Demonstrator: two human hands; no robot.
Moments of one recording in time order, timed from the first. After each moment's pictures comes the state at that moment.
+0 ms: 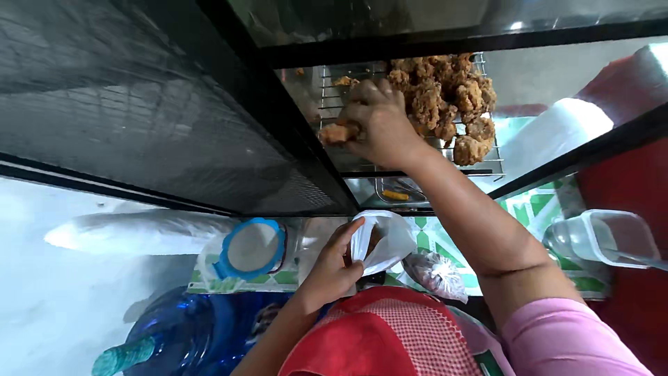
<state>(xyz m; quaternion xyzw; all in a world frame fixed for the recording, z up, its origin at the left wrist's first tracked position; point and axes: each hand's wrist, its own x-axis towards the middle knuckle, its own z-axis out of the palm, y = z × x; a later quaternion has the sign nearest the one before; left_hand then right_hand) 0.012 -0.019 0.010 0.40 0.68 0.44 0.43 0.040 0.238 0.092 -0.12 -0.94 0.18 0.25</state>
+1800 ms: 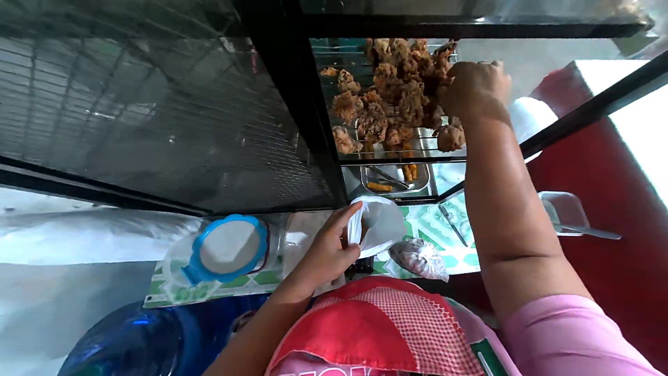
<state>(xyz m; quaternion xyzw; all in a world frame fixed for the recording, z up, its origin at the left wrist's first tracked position) -0.001 -0.016 0.004 0.45 0.67 0.42 0.43 0.114 0.301 0.135 -0.59 -0.81 0.06 0.02</state>
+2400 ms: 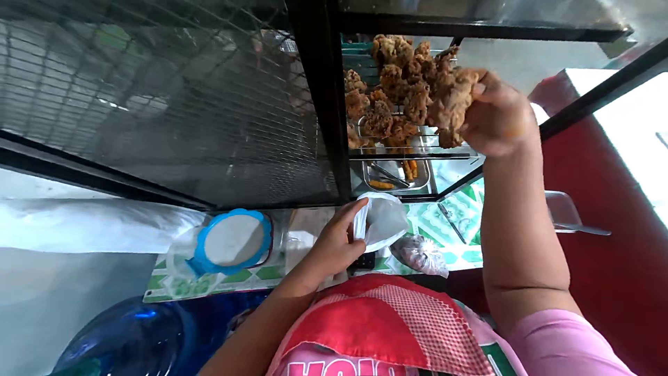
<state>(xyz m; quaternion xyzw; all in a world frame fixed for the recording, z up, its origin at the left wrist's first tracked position) 0.000 -0.021 0.004 0.46 0.66 0.41 0.44 0.174 0.257 0.119 -0.20 -0.62 0.69 0.32</state>
